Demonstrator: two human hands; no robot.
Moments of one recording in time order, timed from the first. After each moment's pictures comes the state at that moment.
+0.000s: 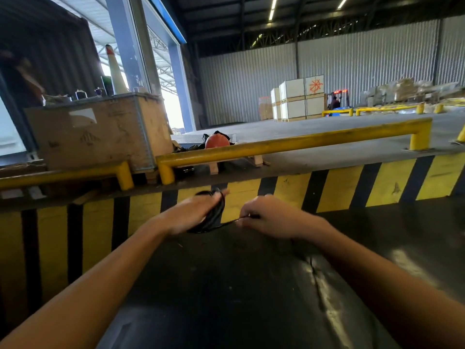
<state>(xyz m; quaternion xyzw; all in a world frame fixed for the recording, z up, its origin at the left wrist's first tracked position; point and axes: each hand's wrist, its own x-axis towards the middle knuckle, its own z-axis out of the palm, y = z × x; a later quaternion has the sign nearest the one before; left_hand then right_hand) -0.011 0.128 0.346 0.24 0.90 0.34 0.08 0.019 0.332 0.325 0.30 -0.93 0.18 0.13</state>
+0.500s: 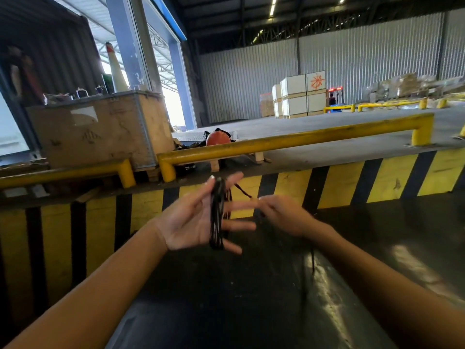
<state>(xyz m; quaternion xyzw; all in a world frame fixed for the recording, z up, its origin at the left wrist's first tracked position) 0.011 0.126 0.340 0.30 0.50 0.68 0.45 0.006 0.352 0.296 0.24 -0.90 0.31 0.18</state>
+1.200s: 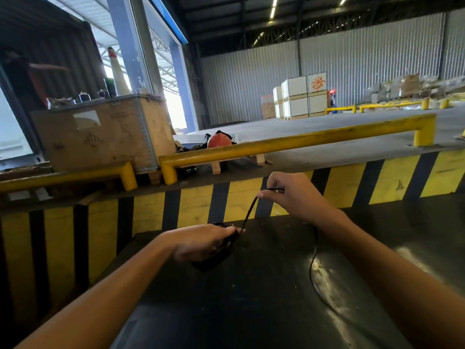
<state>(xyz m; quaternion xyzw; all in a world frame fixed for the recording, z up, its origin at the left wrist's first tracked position) 0.013 0.138 0.321 0.14 0.87 0.37 0.29 -0.003 0.375 0.318 0.18 -0.89 0.27 0.31</state>
